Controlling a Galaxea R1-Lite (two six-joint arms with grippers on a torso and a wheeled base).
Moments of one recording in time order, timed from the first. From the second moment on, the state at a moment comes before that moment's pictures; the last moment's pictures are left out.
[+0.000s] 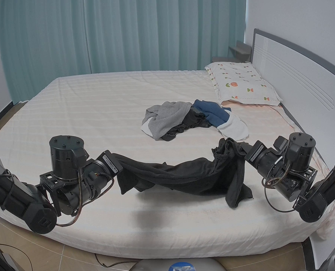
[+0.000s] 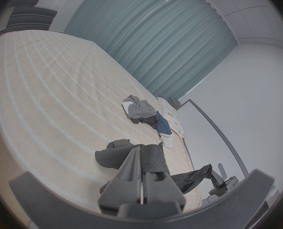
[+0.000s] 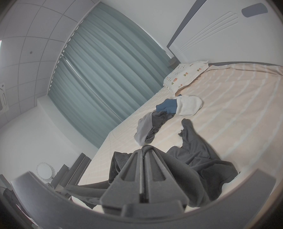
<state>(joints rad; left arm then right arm) -0.51 1.77 -0.54 -0.91 0.20 -0.89 0.48 1.87 -0.51 -1.26 -0.20 0.76</state>
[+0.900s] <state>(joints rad) -0.48 1.73 -0.53 -0.90 0.20 -0.88 0.47 1.88 -0.51 -1.37 -0.18 0.82</state>
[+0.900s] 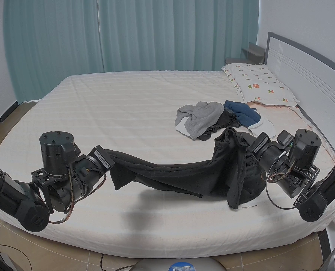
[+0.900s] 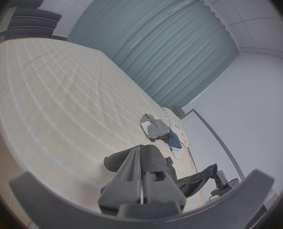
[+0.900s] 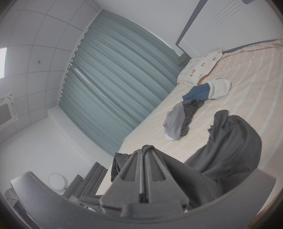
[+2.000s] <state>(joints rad) -0.49 1.68 -0.52 -0.87 0.20 -0.87 0.42 1.86 -0.50 -1.42 -0.13 0.86</state>
